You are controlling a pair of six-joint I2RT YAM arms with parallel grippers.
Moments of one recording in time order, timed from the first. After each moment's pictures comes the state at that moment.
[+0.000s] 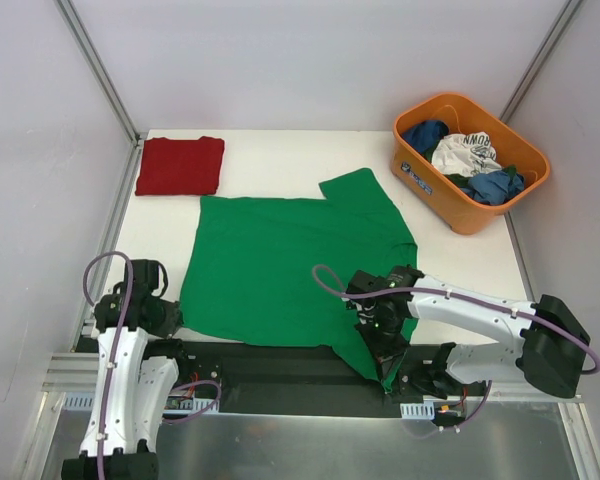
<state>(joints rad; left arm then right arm) 0.09 0.59 0.63 -1.33 -0.11 -1.20 1.04 1.24 0.78 -1.21 -0.39 0.55</state>
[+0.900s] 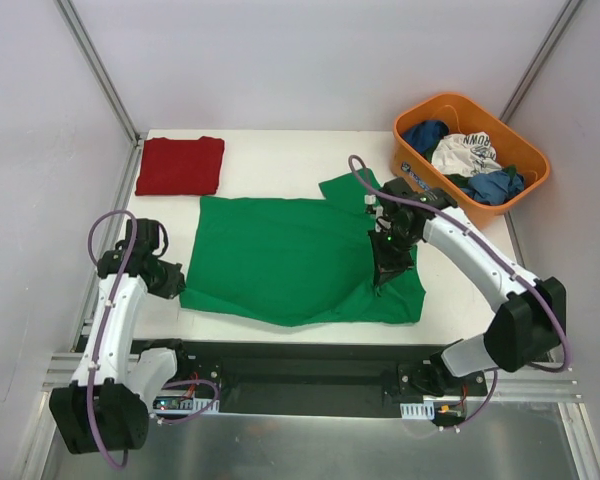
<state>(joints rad) 0.09 0.89 0.77 -1.13 -0.07 -1.19 0.52 1.42 1.24 -1.25 -0.24 0.29</state>
